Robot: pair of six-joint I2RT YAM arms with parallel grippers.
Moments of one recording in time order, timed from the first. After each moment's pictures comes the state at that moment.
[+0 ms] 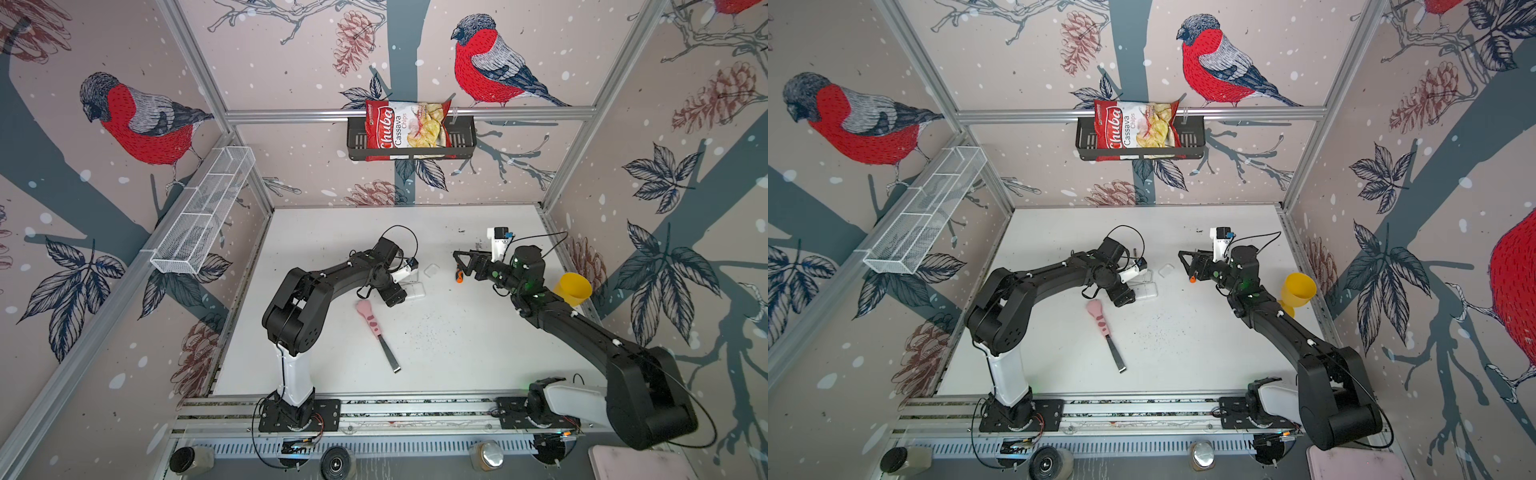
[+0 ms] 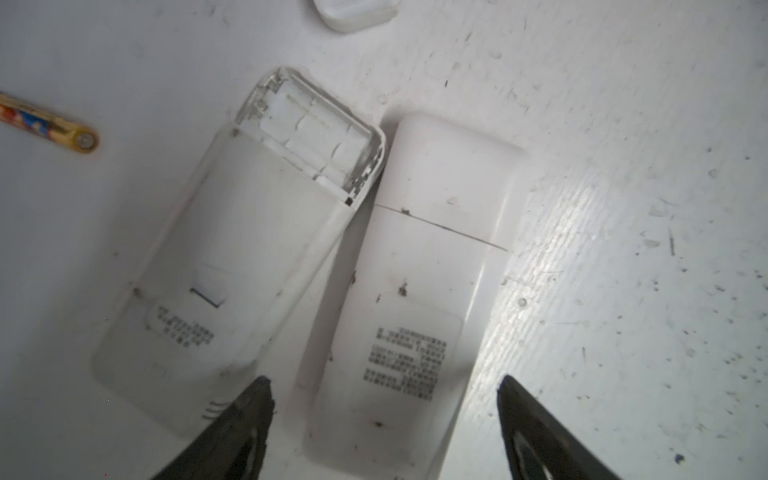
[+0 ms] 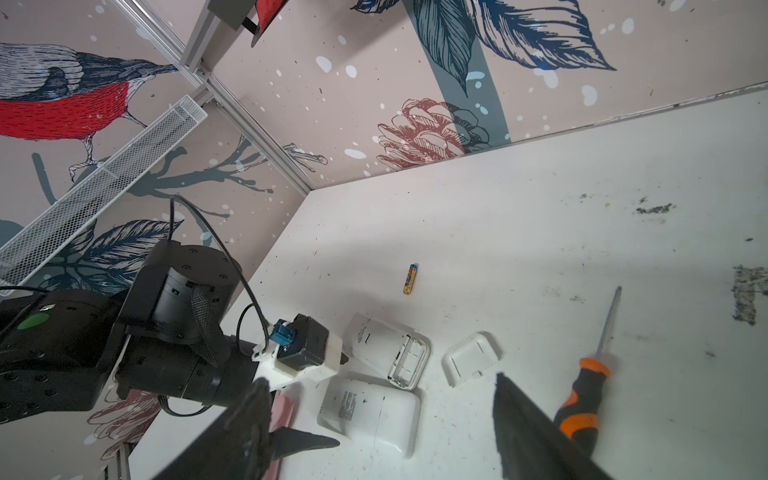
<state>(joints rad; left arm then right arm) -0.56 1.90 1.24 -0.52 0.23 0.48 0.30 1.25 0.63 0.36 -0.48 0.44</state>
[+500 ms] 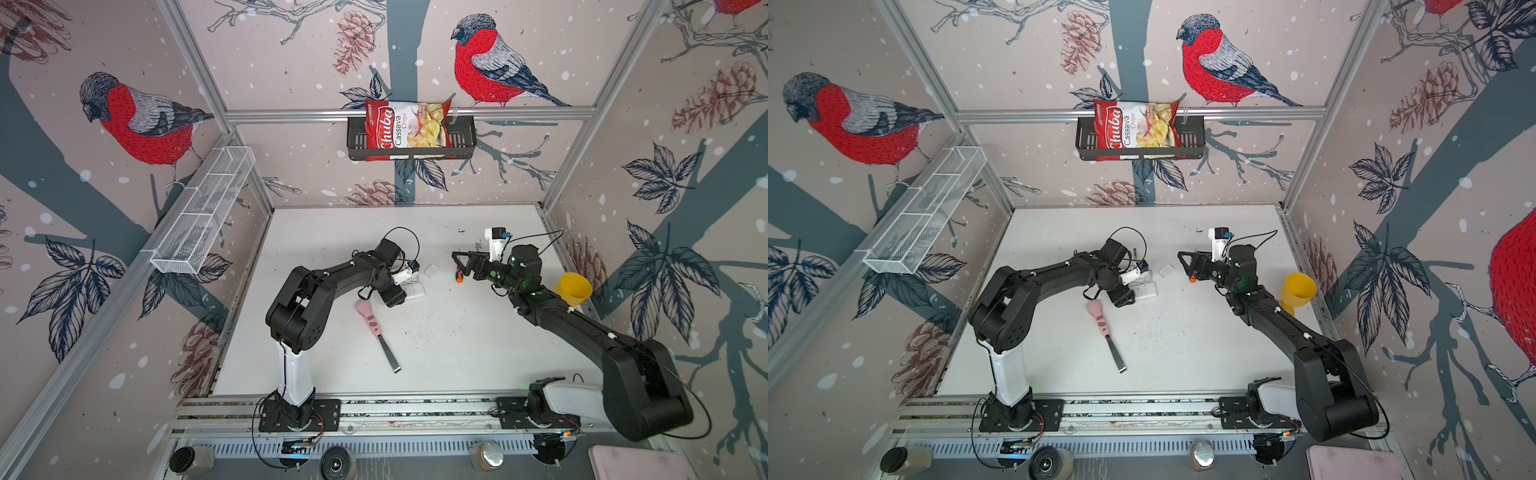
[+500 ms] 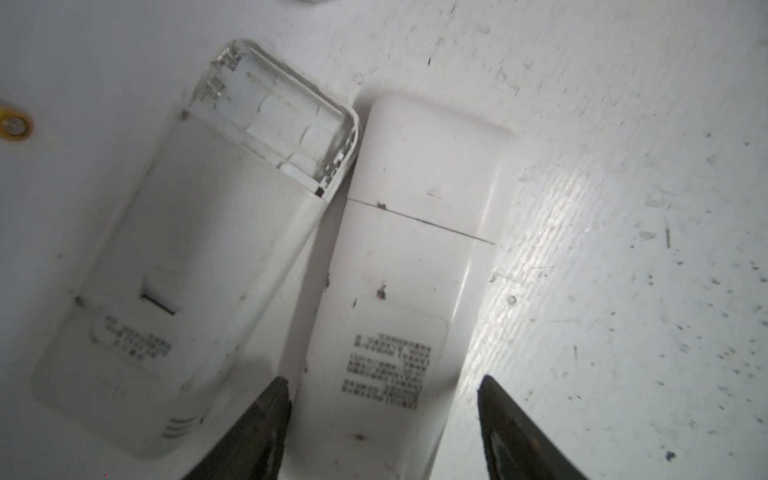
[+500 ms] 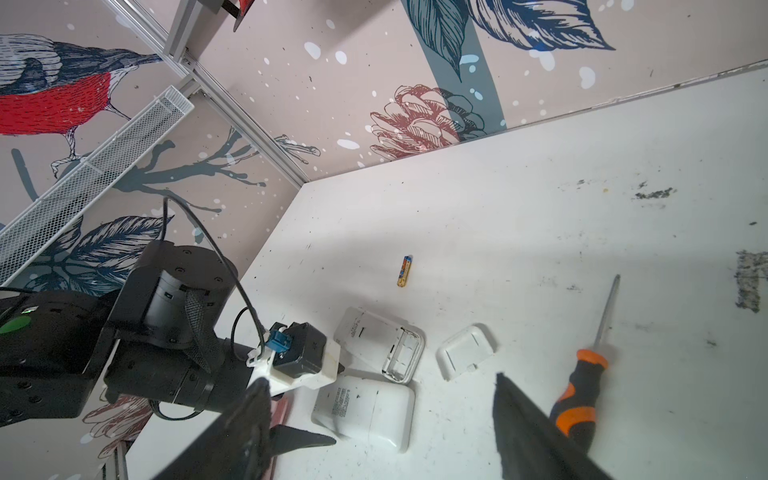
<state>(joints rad) -0.57 1.93 1.26 -0.56 0.24 0.48 0.30 1.29 0.64 0.35 -0.48 0.44</state>
